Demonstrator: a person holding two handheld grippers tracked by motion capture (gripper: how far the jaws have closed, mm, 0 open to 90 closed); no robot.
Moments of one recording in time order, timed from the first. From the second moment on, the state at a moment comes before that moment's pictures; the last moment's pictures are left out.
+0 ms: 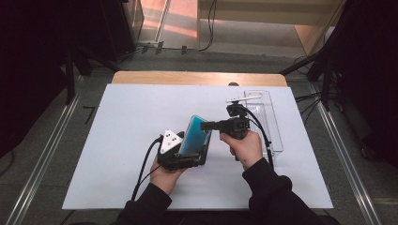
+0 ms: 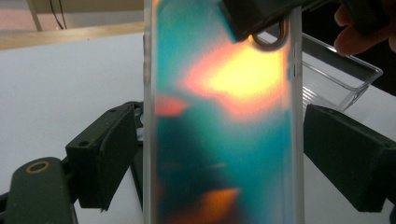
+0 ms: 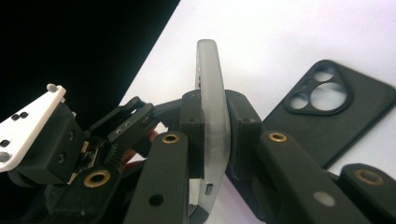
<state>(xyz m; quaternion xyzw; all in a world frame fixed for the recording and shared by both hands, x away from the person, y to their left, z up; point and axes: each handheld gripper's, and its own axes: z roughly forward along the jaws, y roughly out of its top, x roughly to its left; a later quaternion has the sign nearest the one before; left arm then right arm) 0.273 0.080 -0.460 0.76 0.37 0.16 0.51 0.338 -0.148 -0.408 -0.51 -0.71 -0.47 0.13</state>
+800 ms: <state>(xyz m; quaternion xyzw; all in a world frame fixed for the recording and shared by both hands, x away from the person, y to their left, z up) 0.286 0.092 -0.436 0.81 0.39 0.03 0.43 0.320 -0.159 -0.396 -0.46 -0.76 -0.45 0.01</state>
